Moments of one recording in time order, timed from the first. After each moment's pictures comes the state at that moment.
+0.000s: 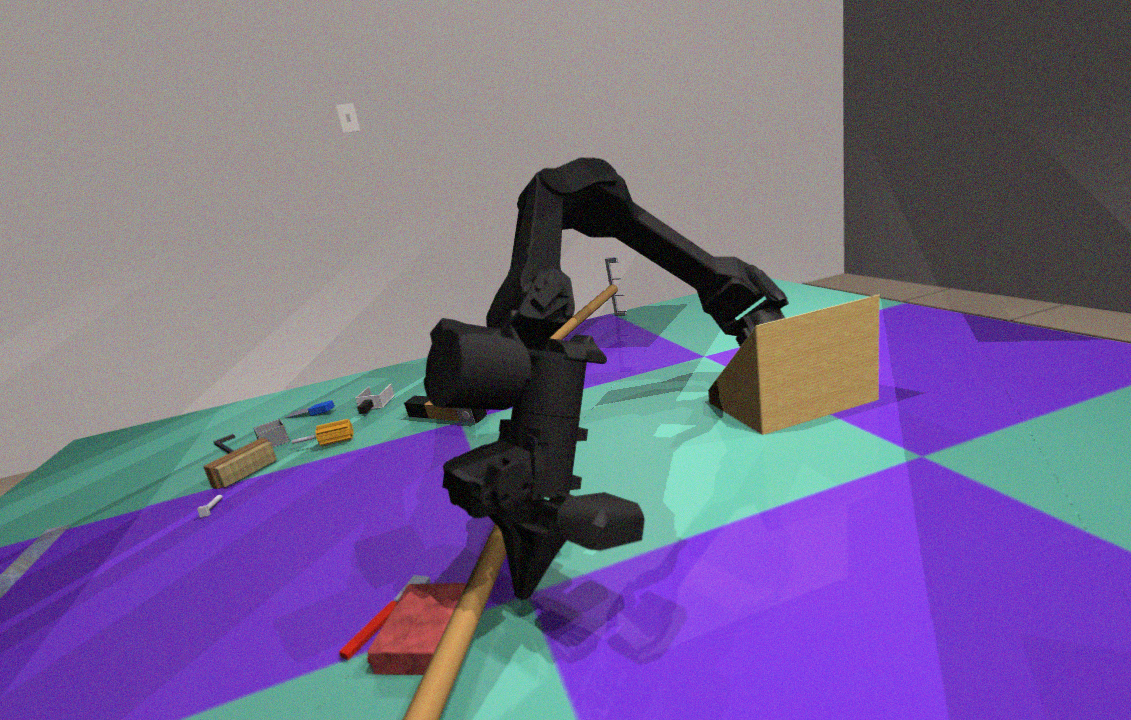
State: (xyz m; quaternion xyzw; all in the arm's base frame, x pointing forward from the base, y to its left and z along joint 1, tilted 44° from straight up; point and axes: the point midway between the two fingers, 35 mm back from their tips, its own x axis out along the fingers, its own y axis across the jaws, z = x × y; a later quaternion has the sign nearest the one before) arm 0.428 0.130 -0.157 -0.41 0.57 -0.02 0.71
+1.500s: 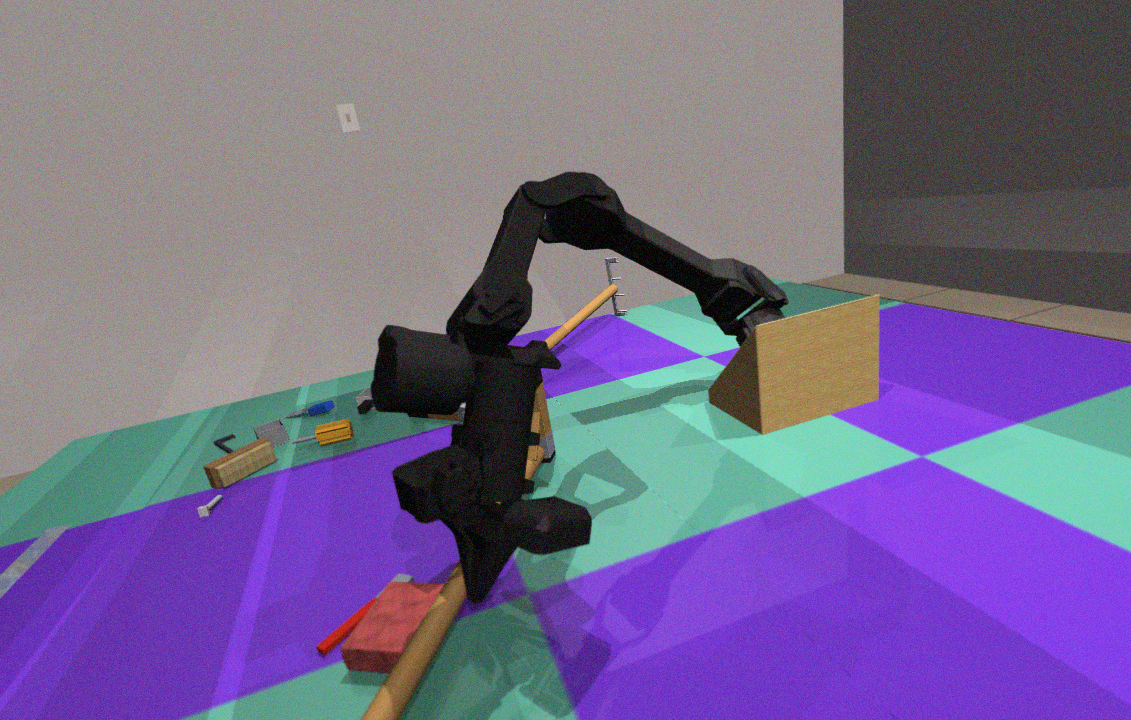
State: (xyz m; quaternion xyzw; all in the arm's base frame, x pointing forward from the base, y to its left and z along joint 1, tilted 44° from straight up) arm 0.466 0.117 -0.145 -0.41 0.57 -0.02 0.71
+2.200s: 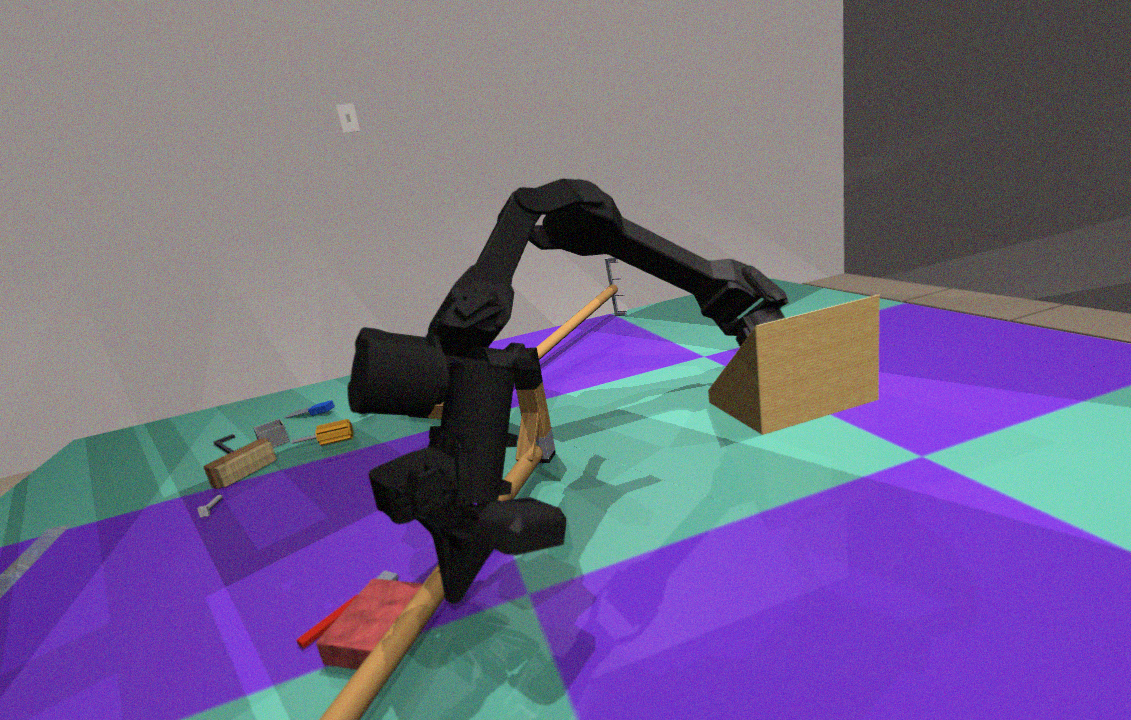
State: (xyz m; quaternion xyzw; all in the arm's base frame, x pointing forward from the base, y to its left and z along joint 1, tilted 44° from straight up) arm 0.483 0.109 -0.138 -0.41 0.57 -0.02 0.71
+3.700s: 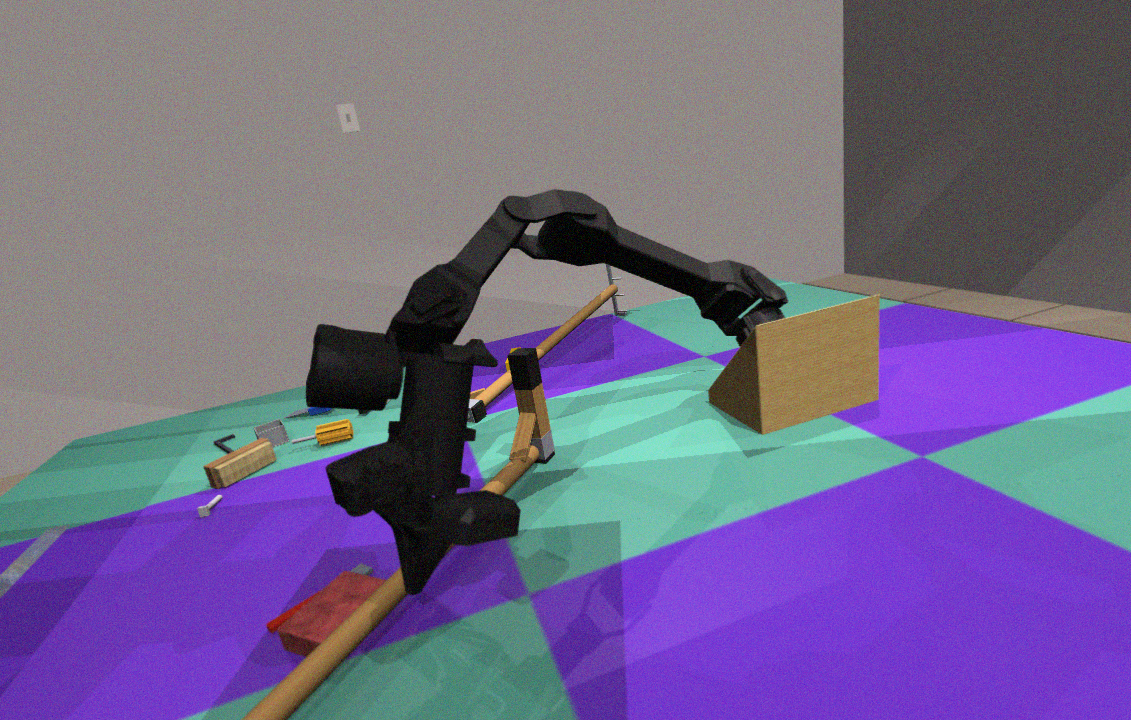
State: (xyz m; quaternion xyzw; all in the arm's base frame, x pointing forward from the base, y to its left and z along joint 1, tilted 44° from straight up) arm 0.514 0.096 -0.117 -0.41 0.57 -0.01 0.71
